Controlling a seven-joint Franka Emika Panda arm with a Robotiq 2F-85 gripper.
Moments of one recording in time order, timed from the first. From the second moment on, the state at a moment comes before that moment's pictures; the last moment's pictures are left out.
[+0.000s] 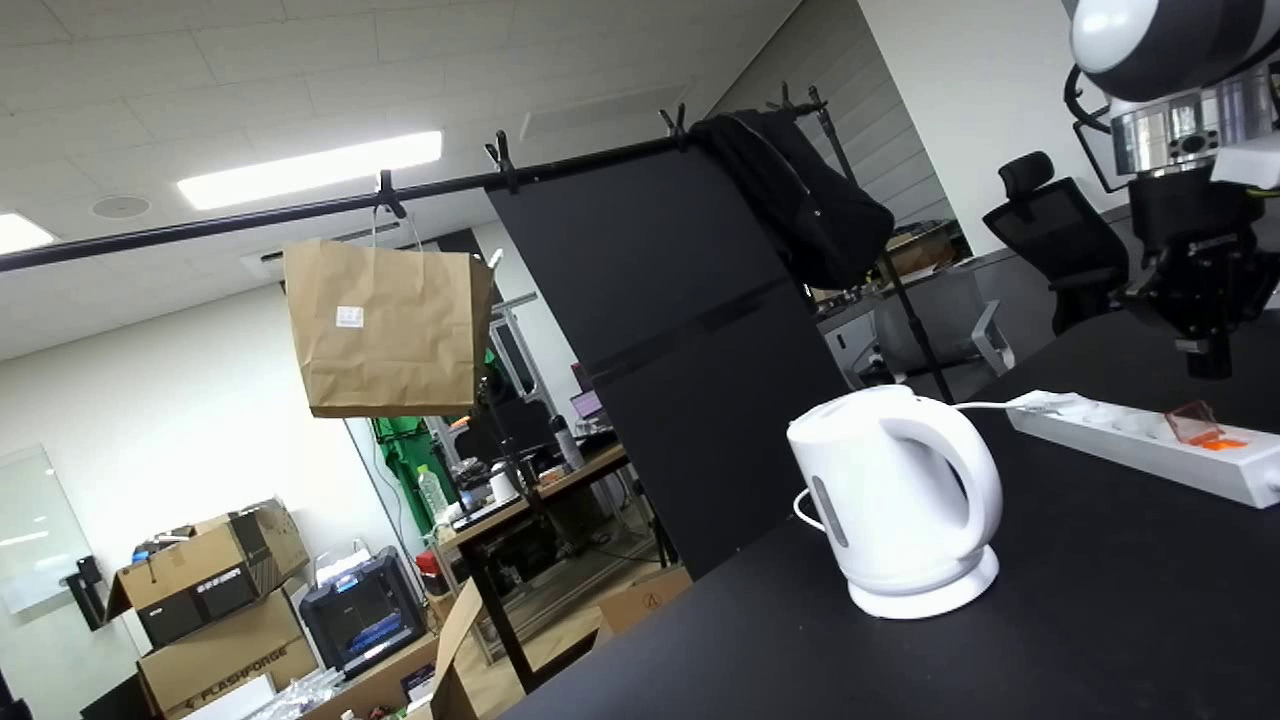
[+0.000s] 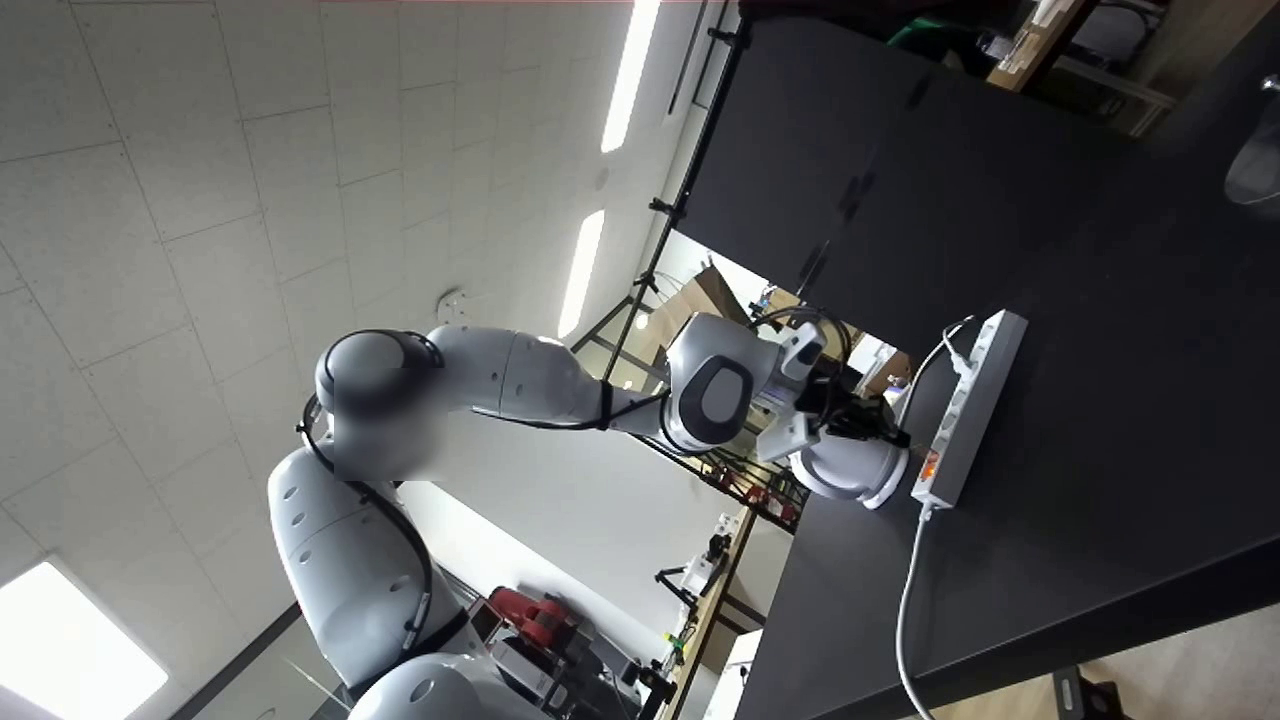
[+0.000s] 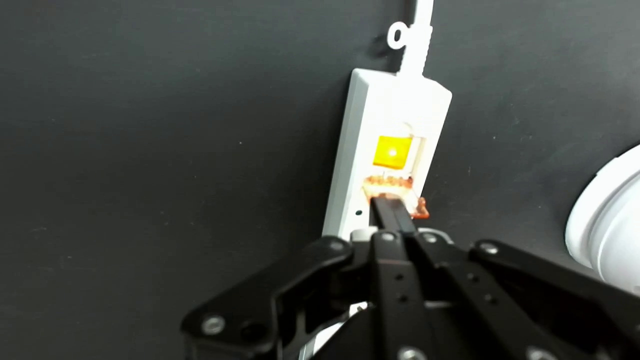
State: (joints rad) arm -0.22 0.39 0.12 -2.31 0.36 2.89 -0.10
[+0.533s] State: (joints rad) arm -0.25 0.42 0.17 -2.33 0.39 2.90 -0.14
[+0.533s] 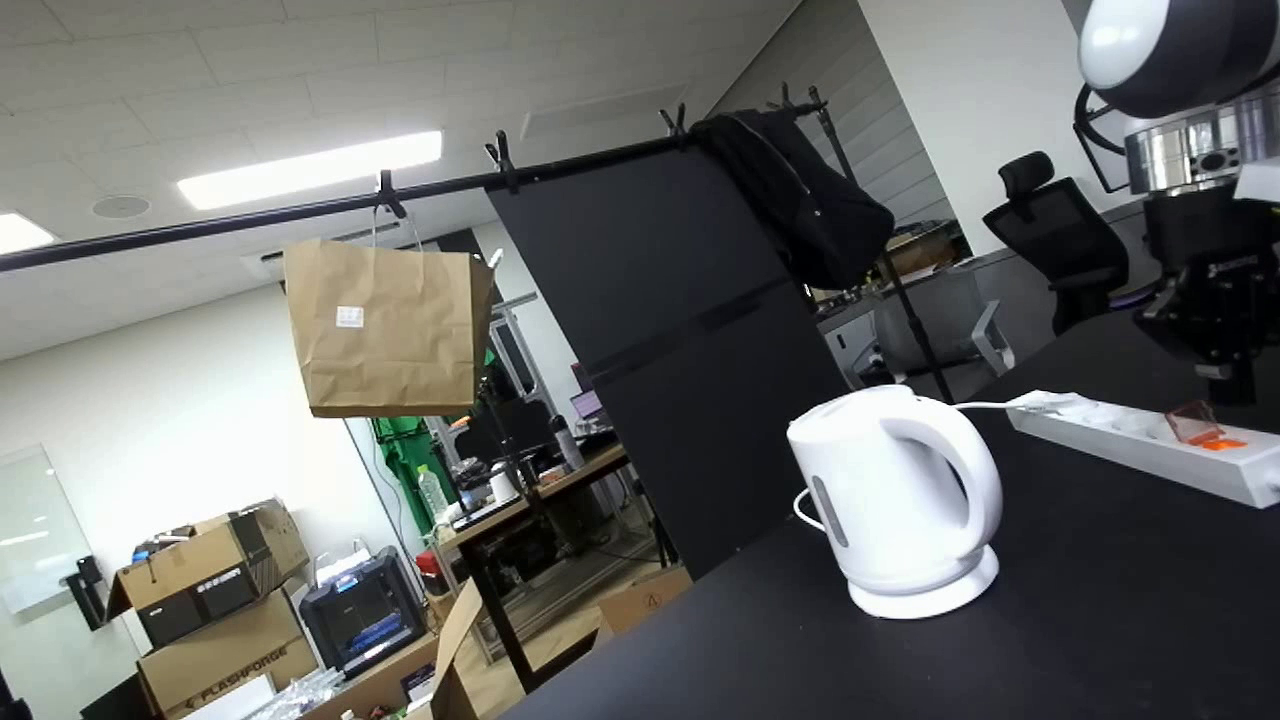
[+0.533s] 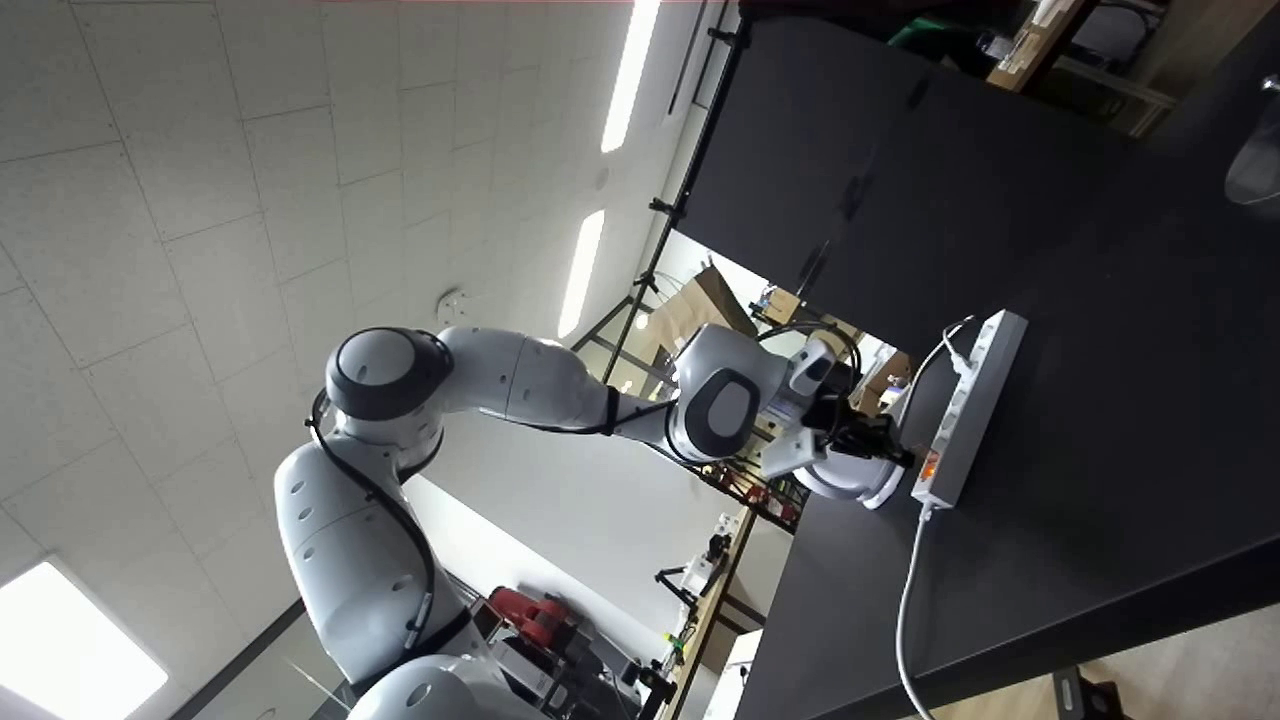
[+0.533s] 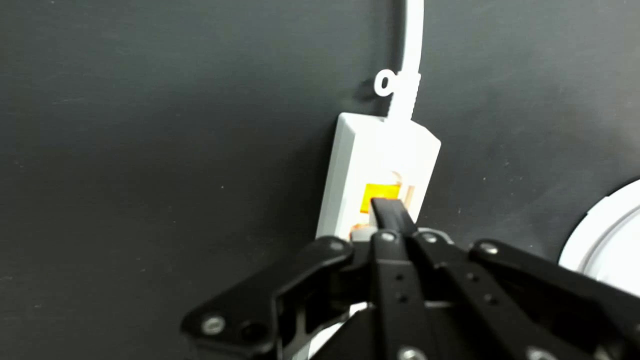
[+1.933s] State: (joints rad) arm -0.48 0.53 0.39 -2.30 0.47 3.00 -0.33
